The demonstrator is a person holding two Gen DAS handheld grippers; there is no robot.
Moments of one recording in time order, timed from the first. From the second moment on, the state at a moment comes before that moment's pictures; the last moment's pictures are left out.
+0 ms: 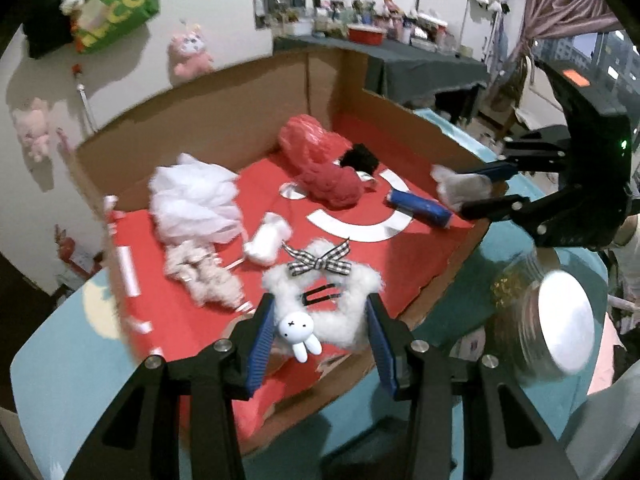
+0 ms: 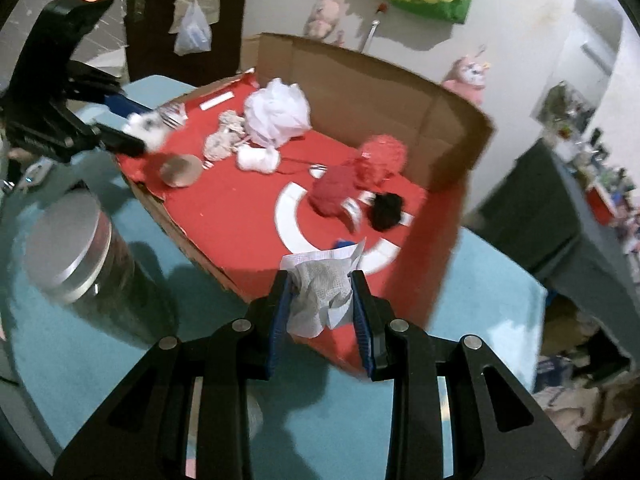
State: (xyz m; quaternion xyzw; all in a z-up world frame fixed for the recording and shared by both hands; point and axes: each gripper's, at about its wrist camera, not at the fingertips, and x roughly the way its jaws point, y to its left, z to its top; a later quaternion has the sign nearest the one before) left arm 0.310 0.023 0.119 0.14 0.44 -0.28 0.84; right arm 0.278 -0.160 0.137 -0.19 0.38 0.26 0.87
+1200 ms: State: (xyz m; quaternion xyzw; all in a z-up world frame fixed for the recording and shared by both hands) left arm 0.372 -0.039 0.058 0.19 0.53 -0.28 0.77; right arm 0.381 -0.101 0.080 -0.14 0.54 0.31 0.77
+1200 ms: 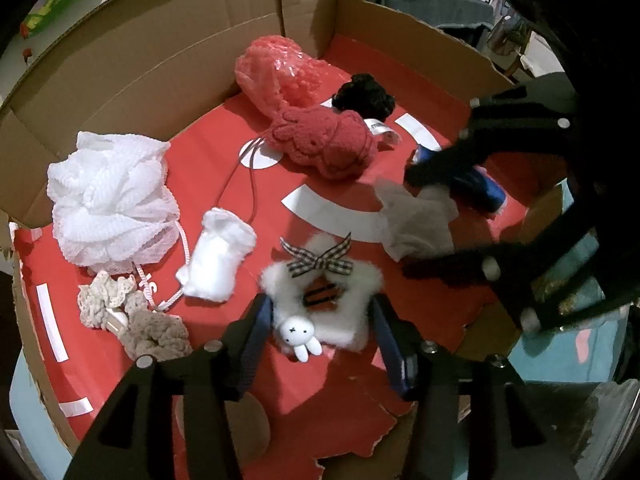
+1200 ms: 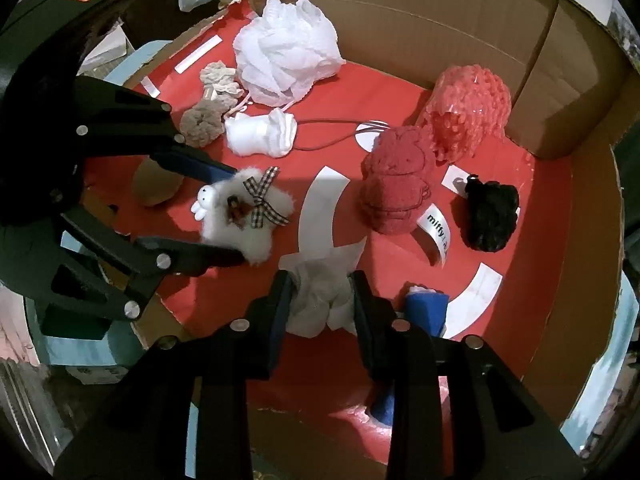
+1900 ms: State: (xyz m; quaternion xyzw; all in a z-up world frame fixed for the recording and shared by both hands) left arm 0.330 0.010 0.127 0.07 0.45 -0.23 0.86; right arm 0.358 -0.124 0.126 -0.11 0.49 0.27 0.82
